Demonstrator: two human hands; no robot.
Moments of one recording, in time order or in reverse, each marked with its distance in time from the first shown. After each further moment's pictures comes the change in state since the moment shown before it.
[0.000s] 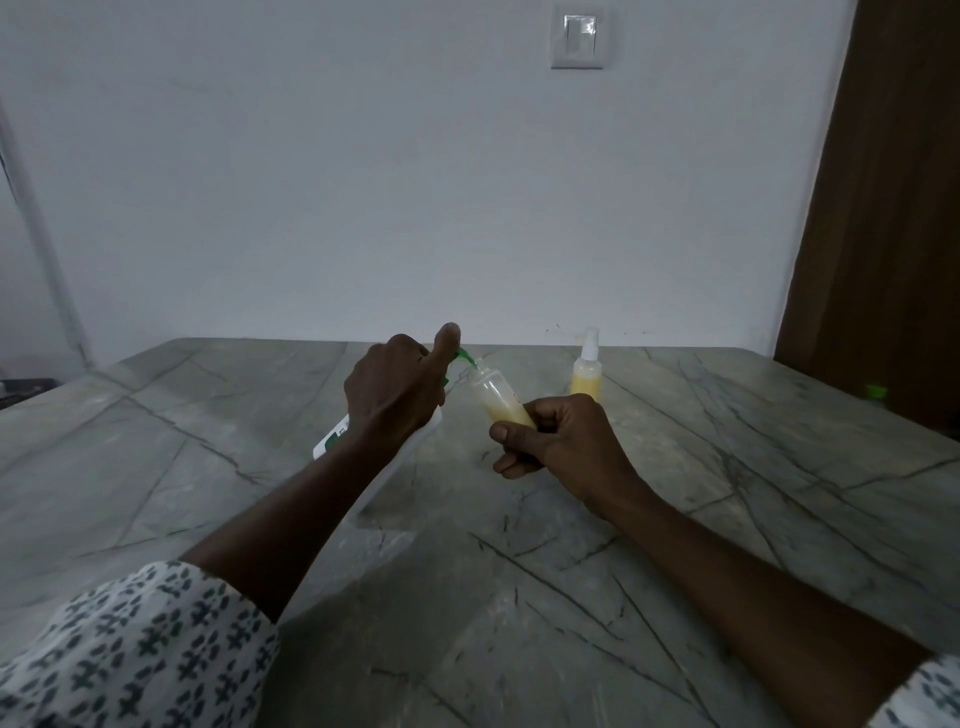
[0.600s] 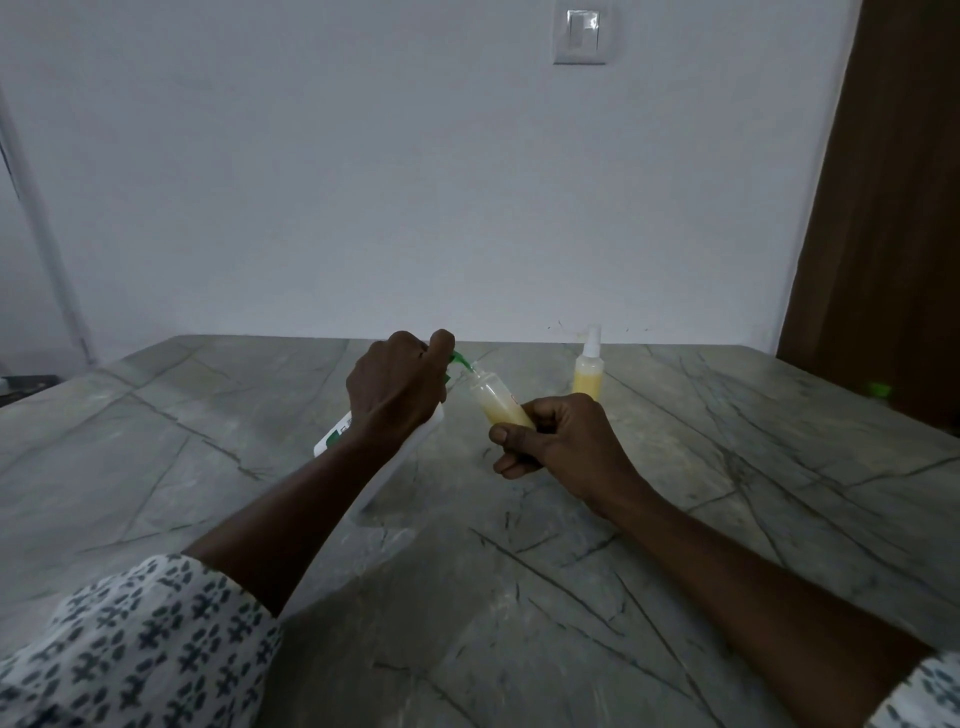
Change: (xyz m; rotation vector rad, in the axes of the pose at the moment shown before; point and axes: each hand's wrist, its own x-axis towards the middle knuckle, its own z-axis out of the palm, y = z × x) left_hand 0.000 0.001 0.000 -0.006 0.013 -0.050; right_hand 0.000 0.004 0.002 -0.011 -0.011 0.007
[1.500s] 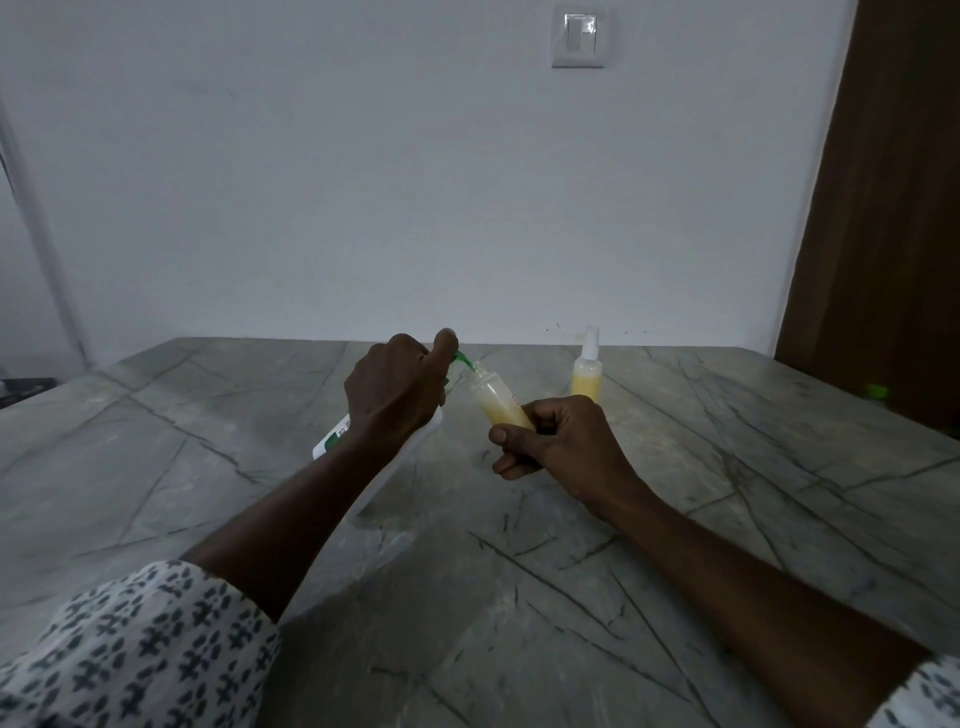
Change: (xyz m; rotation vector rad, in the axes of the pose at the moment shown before) left_hand -0.001 0.001 -0.001 0.021 -0.020 0.034; right_hand 0.000 0.000 -0.001 -0.001 0.010 -0.011
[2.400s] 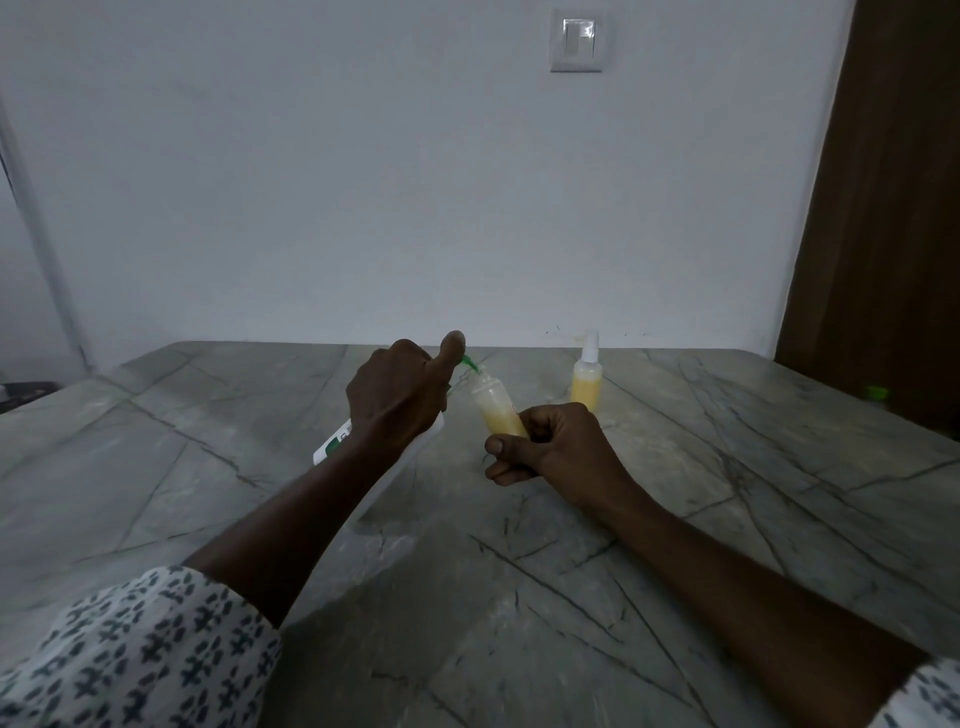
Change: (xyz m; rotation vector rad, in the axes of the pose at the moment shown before) left_hand 0.000 0.001 0.001 0.031 -0.019 0.019; right_hand 0.003 0.005 0.004 0.057 -0.044 0.054
